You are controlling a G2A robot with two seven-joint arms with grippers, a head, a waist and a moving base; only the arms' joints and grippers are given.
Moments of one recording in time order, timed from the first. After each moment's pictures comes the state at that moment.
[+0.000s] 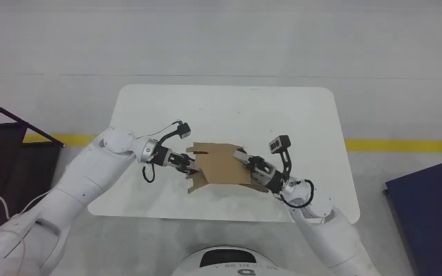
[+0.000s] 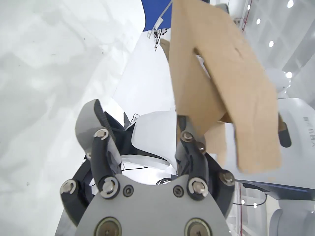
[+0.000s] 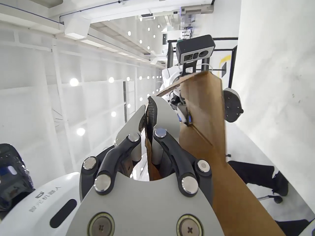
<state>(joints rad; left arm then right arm) 0.87 -0.89 -0.70 -1.20 -0.64 -0.42 -1.40 -1.60 -1.19 1.14 -1.71 0.49 -0.33 0.61</state>
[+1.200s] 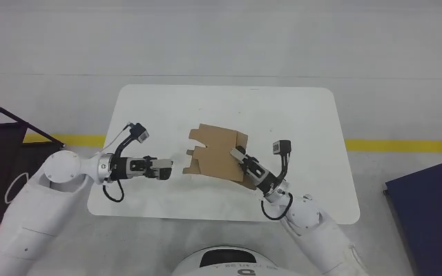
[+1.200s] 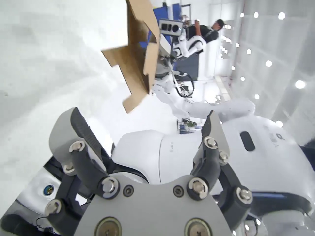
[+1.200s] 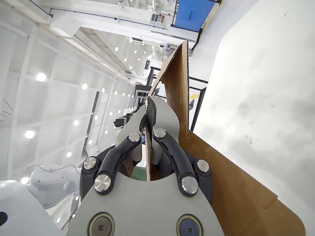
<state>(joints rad) 1.45 -0.69 -1.32 -1.67 -0.66 -0.25 -1.25 -1.60 -1.22 1.06 -1.69 0.12 -0.47 0.26</state>
